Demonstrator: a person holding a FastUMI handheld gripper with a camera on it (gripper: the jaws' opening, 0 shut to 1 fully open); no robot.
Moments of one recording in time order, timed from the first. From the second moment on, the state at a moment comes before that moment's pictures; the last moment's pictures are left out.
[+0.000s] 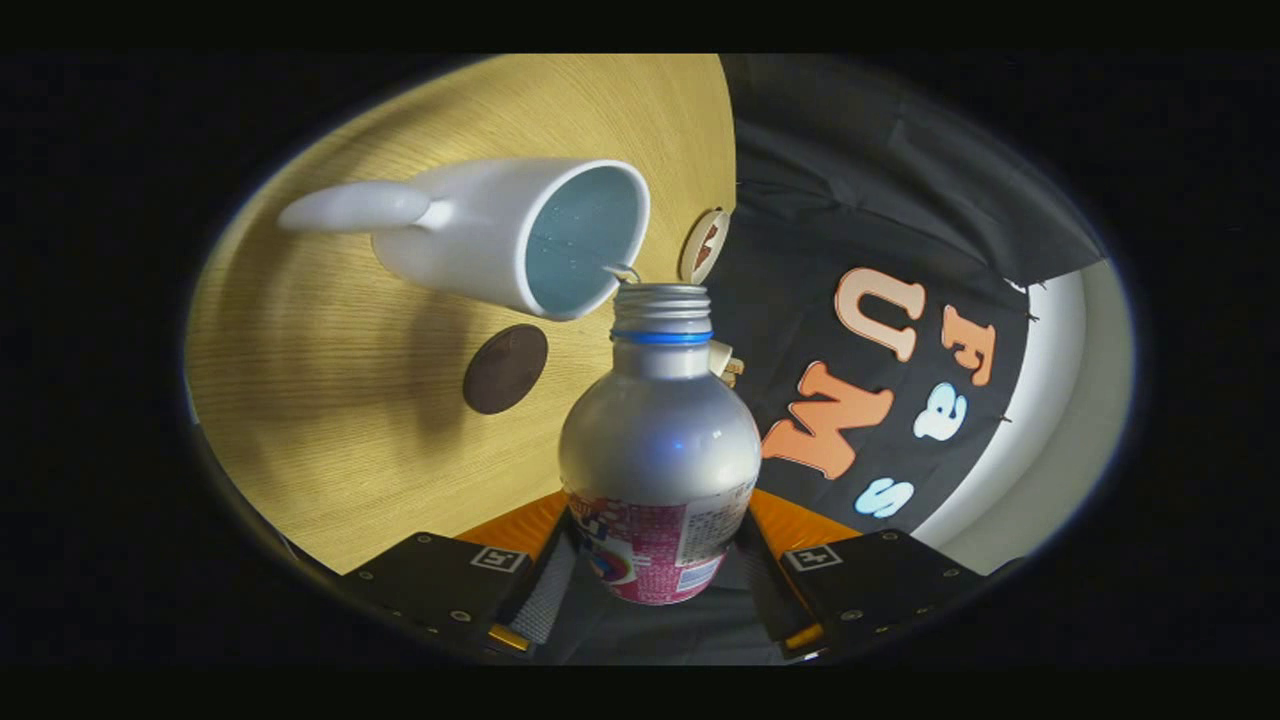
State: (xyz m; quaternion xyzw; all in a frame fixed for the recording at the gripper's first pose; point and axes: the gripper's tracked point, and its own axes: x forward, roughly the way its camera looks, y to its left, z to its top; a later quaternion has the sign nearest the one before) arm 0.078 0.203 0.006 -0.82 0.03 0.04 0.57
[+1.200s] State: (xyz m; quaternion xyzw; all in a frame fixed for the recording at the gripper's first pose) arm 0.077 0.212 0.009 -0.84 0.04 0.05 0.54
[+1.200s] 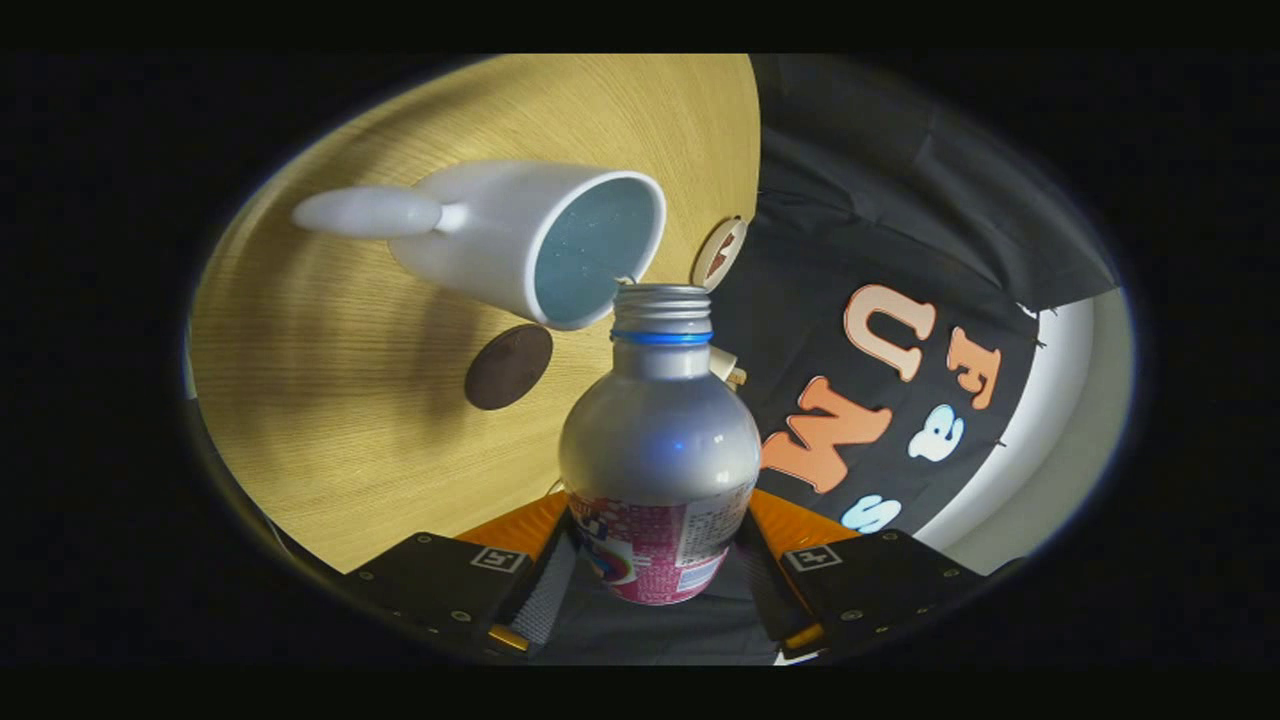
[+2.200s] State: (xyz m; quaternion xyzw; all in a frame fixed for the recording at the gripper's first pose) arm 0.079 0.216 0.013 -0.86 0.04 0.05 0.51
